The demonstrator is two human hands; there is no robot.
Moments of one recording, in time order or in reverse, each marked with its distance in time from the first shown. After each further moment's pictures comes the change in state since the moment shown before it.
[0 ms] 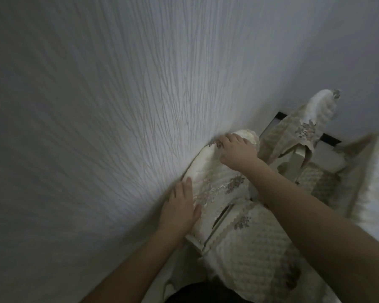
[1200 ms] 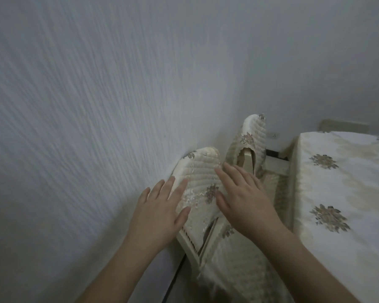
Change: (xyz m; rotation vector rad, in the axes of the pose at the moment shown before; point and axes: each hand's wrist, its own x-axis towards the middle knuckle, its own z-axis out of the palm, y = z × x) left_hand -0.167 0.019 -0.161 0.164 0.188 0.373; right_hand -0.336 -0.116 -0.108 0.040 0.349 0.177
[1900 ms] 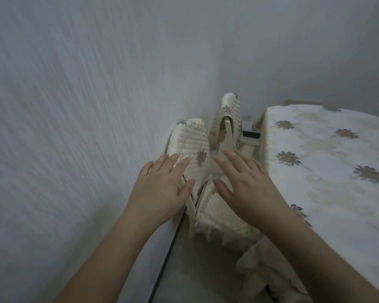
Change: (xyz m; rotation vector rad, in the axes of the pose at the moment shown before) left_hand -0.212 0.018 -0.078 -0.039 0.055 0.171; right_hand -0.232 -0.121 -0.061 -0.038 0.048 0.076
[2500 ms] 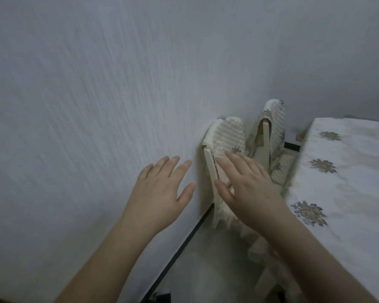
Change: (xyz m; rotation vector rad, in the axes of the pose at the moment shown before) left_hand -0.191 0.089 -0.058 0.102 0.057 -0.287; right_hand -0.139 -0.036 -0.048 0.104 0.008 -0.266
